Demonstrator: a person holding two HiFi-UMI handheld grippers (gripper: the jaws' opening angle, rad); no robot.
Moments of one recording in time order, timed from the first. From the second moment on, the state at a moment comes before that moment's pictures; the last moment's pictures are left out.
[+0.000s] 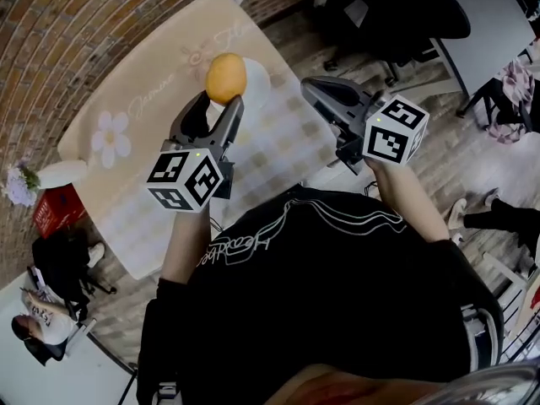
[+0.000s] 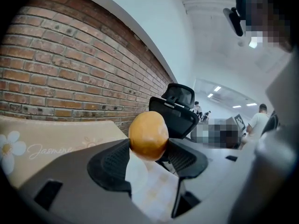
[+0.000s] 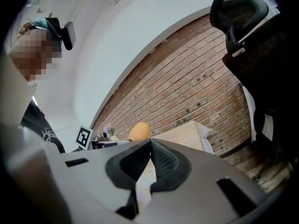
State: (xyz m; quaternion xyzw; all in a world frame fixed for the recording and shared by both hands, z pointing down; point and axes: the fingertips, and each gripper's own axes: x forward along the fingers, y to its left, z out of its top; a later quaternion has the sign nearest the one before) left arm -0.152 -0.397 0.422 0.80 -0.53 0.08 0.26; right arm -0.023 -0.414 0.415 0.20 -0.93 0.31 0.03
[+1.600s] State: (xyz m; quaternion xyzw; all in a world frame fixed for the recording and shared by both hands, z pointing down) left arm -0.168 -0.416 0.567 0.76 -0.54 0.23 0.28; right arm -0.010 -0.412 0.508 0.22 -0.89 0.38 0.06
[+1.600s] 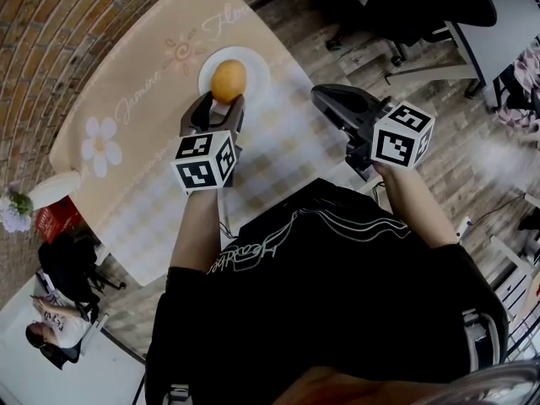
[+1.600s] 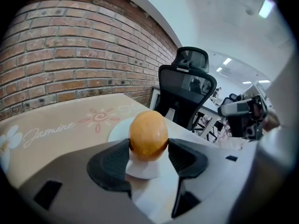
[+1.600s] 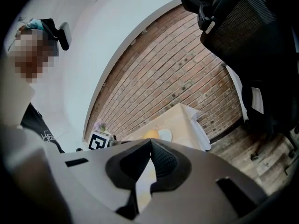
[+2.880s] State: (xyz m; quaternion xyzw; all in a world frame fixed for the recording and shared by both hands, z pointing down) left arm -0.164 -0.354 0.440 0.80 -0.52 0.04 0.31; right arm -0.025 -0.379 0.406 0.17 -0.94 0.30 0.03
